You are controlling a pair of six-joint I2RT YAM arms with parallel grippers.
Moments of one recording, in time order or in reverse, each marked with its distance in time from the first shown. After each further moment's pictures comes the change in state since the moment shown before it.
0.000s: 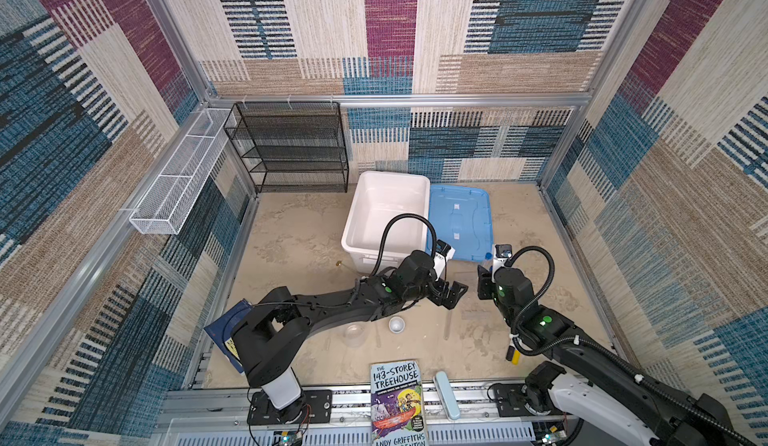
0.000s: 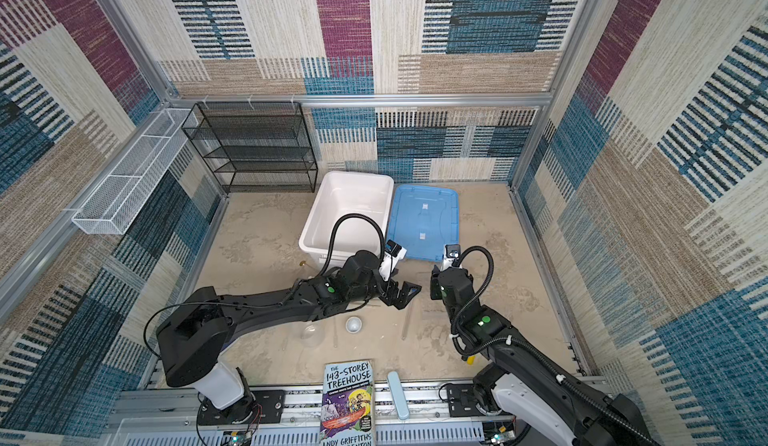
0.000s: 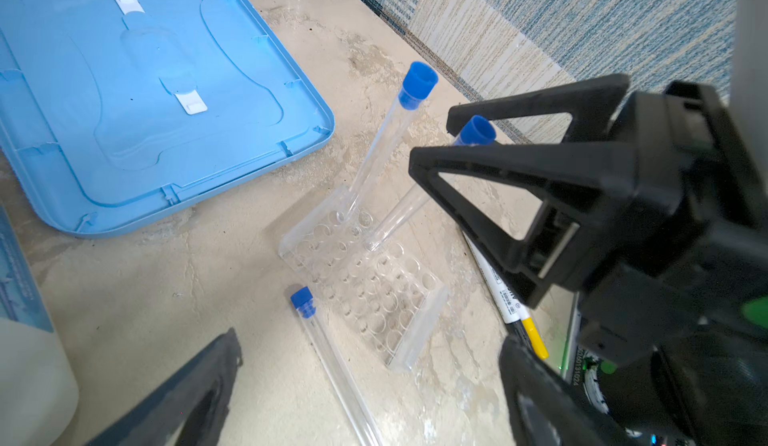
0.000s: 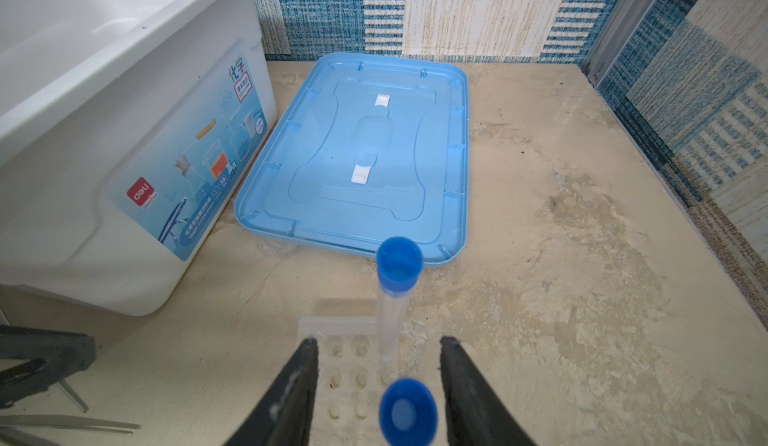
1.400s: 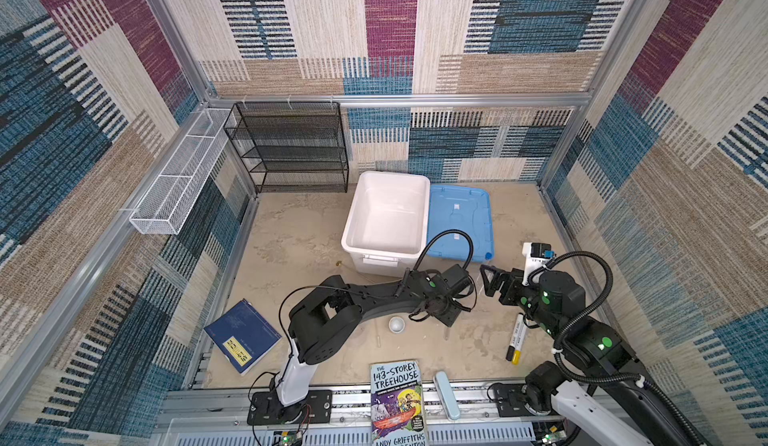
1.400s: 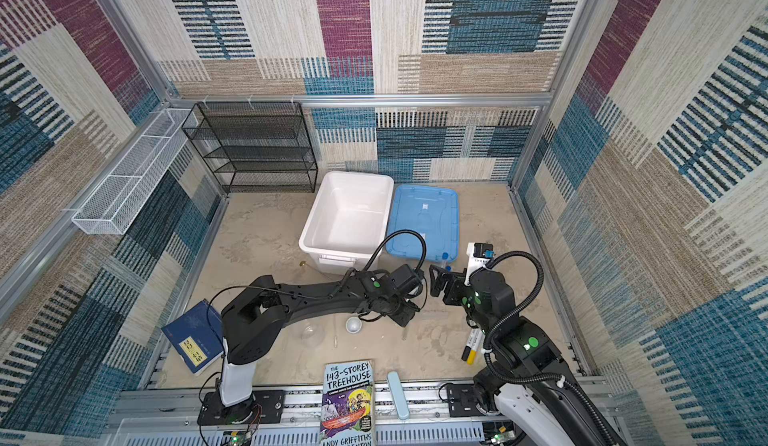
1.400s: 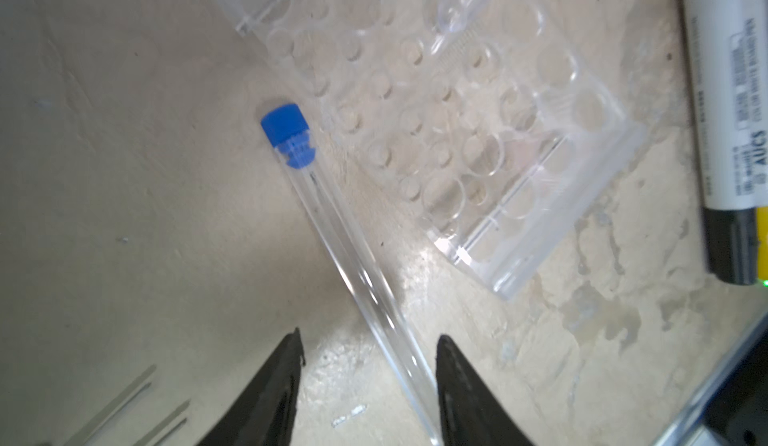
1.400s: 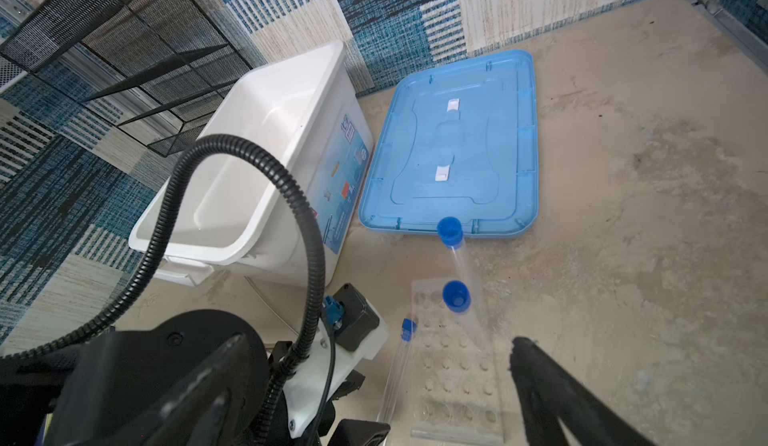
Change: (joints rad) left arm -0.116 0.347 0.402 -0.706 -0.122 0.007; right arm -0.062 -0.314 0.224 -0.439 -0.296 0.263
